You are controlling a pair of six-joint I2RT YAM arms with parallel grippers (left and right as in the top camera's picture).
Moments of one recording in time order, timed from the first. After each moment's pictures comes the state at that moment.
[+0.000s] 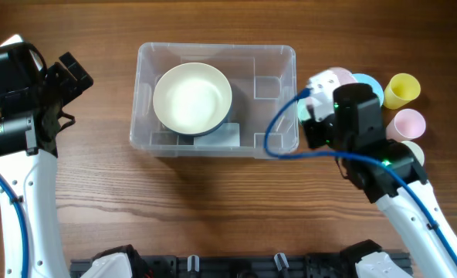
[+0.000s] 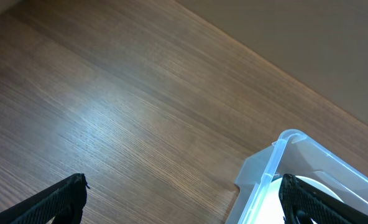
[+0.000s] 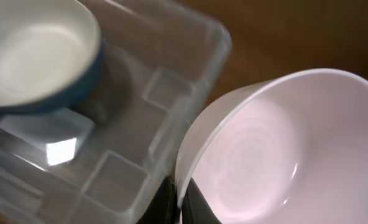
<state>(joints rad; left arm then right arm) 0.24 1.30 1.33 -0.76 -0.08 -0.36 0.36 1.12 1.00 -0.62 0.06 -0.17</state>
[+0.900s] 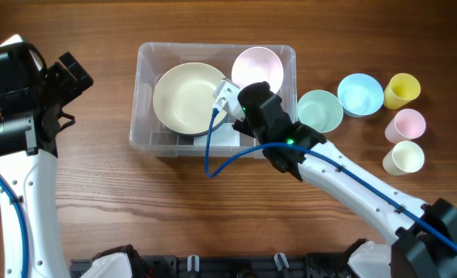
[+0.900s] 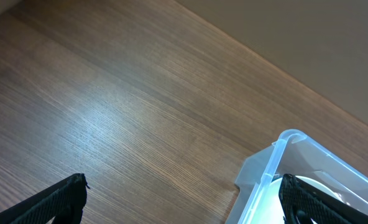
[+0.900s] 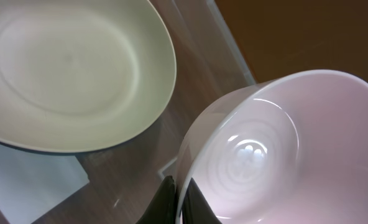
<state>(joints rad) 0.24 1.30 1.33 -0.76 -0.08 -0.36 0.68 1.54 1.02 -0.16 0.29 -0.60</state>
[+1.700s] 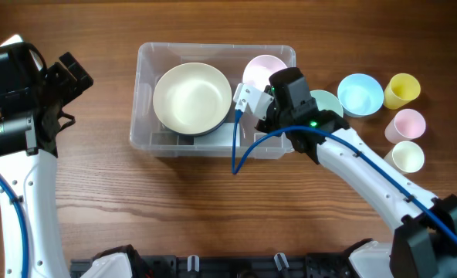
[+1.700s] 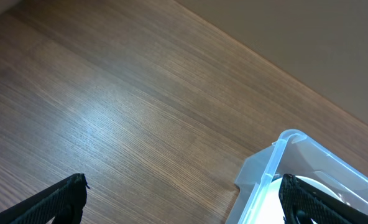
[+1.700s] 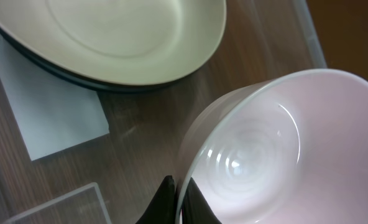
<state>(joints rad) 0.24 1.30 1.33 -0.76 -0.08 -0.36 0.50 1.55 1.02 -0.30 -0.05 -0.83</state>
